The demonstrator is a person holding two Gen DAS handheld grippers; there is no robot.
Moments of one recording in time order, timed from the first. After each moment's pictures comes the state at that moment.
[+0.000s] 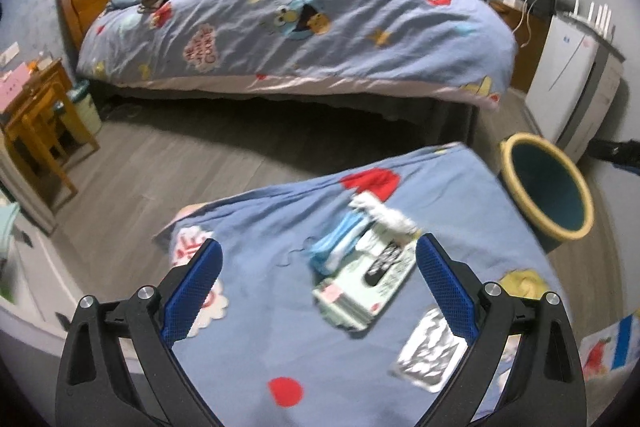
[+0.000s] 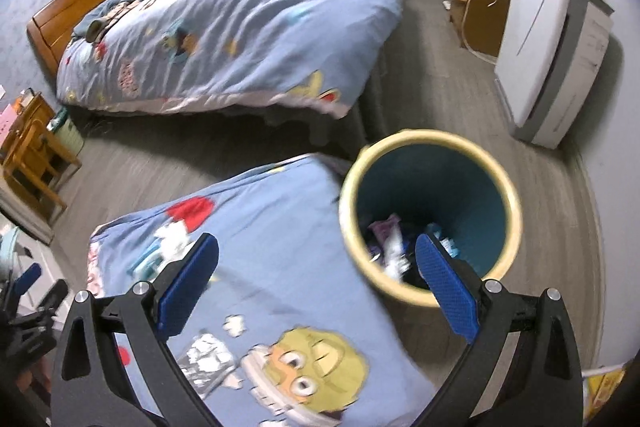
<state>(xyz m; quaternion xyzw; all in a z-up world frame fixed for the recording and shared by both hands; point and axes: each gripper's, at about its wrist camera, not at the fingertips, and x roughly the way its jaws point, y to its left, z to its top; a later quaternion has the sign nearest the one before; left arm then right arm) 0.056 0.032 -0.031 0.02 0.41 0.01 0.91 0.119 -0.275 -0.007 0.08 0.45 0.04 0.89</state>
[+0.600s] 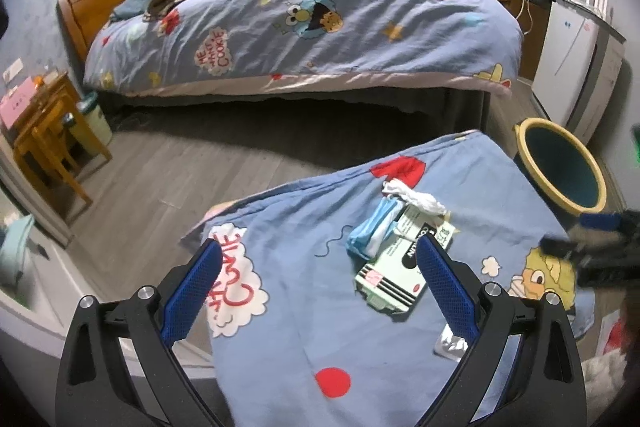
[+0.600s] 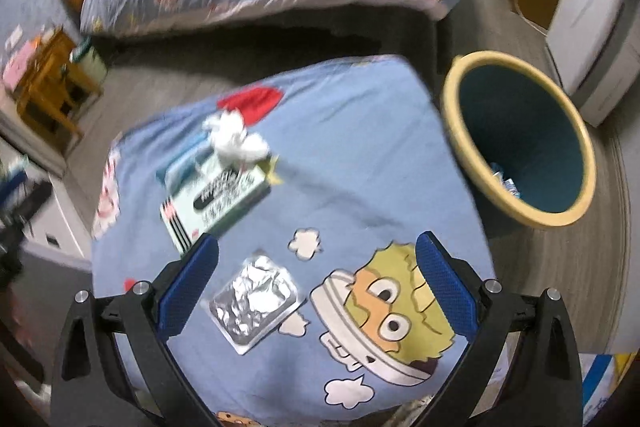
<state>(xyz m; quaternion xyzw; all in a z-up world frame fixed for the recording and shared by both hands) 0.041 0.060 -0.029 0.05 0.41 0.02 0.91 0.083 -0.178 -0.088 0.02 0.54 0.10 0.84</state>
